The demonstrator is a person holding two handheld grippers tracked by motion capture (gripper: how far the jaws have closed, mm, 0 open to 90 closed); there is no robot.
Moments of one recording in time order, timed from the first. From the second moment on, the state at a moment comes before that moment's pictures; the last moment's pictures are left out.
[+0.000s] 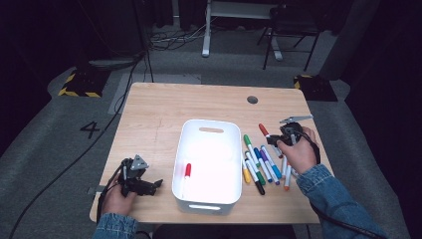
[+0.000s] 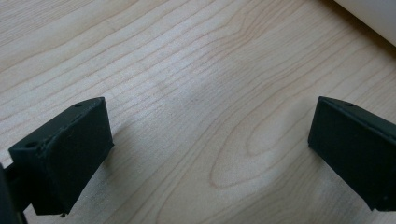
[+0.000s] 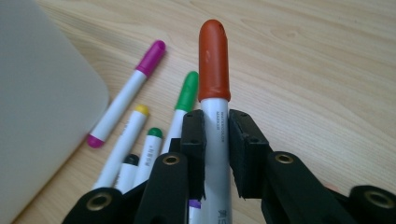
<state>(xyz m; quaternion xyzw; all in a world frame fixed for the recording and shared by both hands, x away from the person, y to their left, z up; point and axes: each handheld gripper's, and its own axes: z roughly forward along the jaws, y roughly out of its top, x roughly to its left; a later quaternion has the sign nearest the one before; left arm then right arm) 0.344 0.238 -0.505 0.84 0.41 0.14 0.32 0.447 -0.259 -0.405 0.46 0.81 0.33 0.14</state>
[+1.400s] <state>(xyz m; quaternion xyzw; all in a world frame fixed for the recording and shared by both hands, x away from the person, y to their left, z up) 0.344 0.238 -0.505 0.84 0.41 0.14 0.32 0.377 -0.175 -0.318 0.29 0.86 0.42 0.09</state>
